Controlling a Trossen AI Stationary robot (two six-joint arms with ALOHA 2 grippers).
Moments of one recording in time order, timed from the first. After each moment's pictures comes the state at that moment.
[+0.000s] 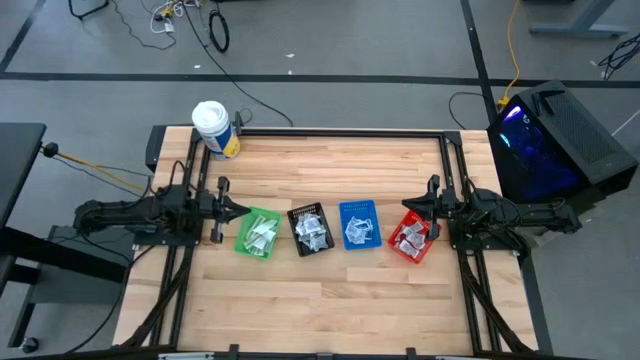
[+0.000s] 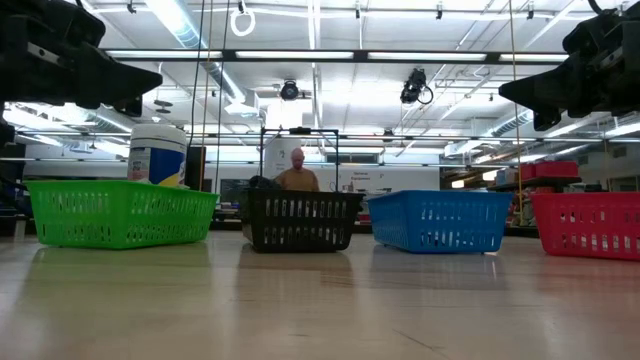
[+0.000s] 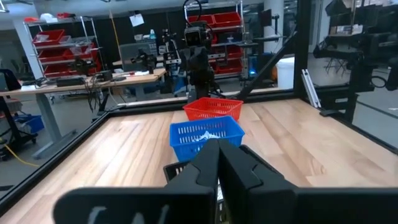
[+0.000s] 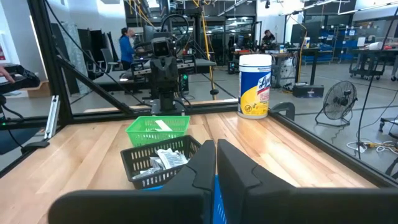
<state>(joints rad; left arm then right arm) 0.04 0.00 0.01 0.02 0.04 0.09 0.04 0.01 0.02 0.04 0.17 0.02</state>
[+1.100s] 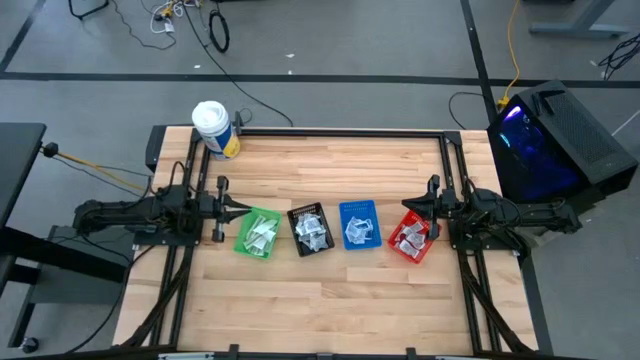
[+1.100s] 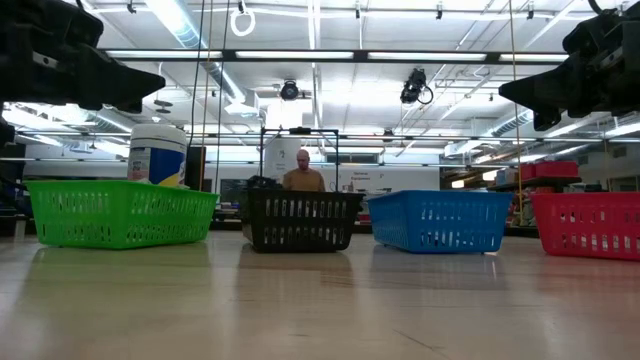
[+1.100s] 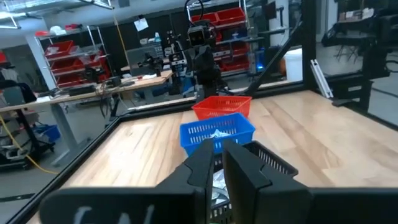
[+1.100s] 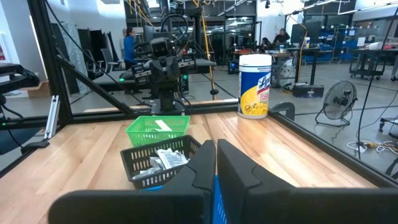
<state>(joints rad) 0.04 0.01 0.01 0.04 0.02 0.17 0.04 0.01 0.02 0.04 0.17 0.02</state>
